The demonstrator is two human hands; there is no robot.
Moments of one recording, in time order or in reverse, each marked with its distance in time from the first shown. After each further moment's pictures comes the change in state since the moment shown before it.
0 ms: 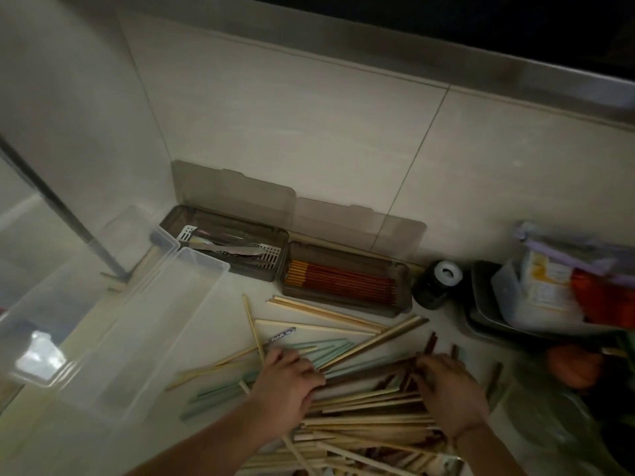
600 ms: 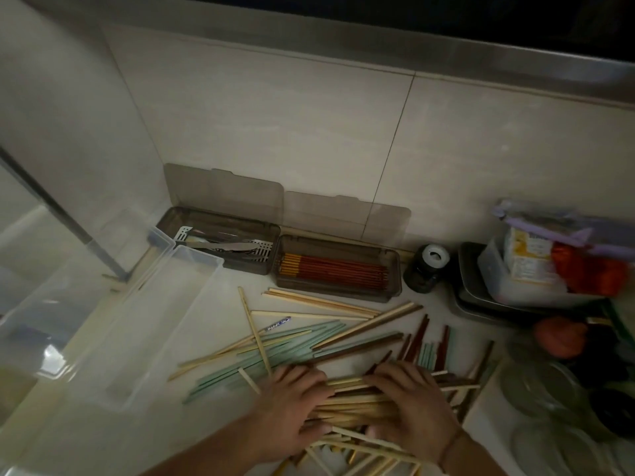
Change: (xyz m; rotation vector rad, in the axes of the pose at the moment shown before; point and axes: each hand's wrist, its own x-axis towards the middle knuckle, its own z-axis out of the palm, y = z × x) left_hand -0.030 0.030 0.003 -0.017 -0.012 0.146; right_hand -0.046 -0.019 0.024 0.011 -0.002 -0.510
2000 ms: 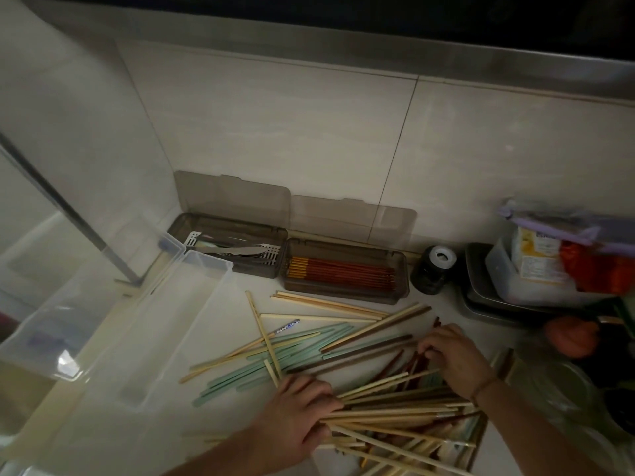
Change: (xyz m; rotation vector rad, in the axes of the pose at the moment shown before) left_hand -0.015 -0.003 0.010 -0.176 0.034 0.050; right_hand 0.032 0.074 -0.027 0.176 0.113 0.156
